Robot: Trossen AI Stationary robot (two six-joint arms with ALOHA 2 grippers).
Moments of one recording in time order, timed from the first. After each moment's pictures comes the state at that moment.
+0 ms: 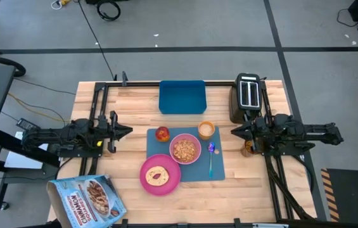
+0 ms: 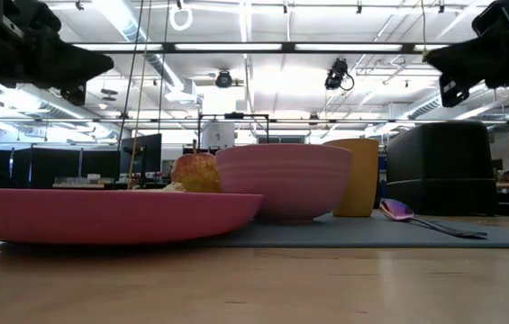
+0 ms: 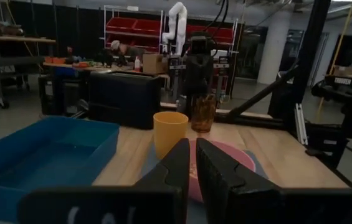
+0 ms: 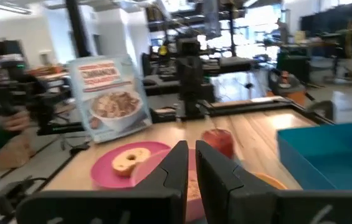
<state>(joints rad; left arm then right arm) -0.01 0.00 0.05 0.04 -0.13 -0.09 -0.01 0.00 0.07 0.00 -0.07 0.12</state>
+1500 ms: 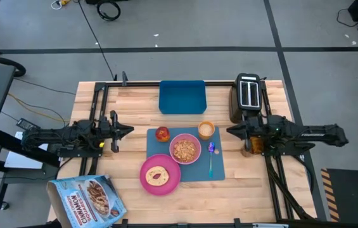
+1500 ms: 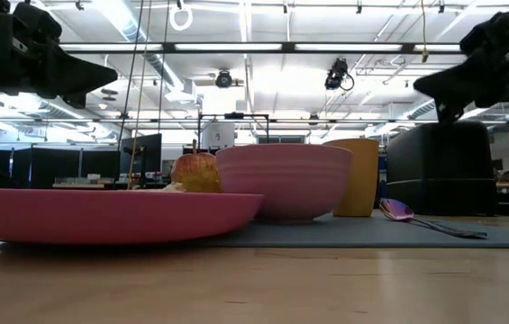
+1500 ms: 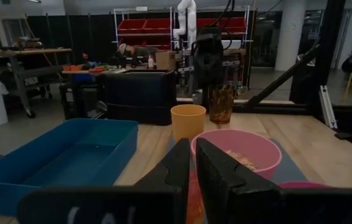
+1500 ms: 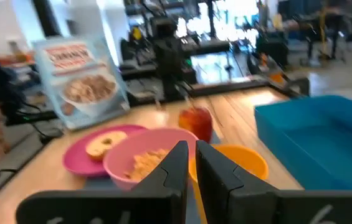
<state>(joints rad) -0.01 0.01 0.01 0.06 -0.18 0.01 -0.08 0.10 0.01 0.08 -0.04 0.13</state>
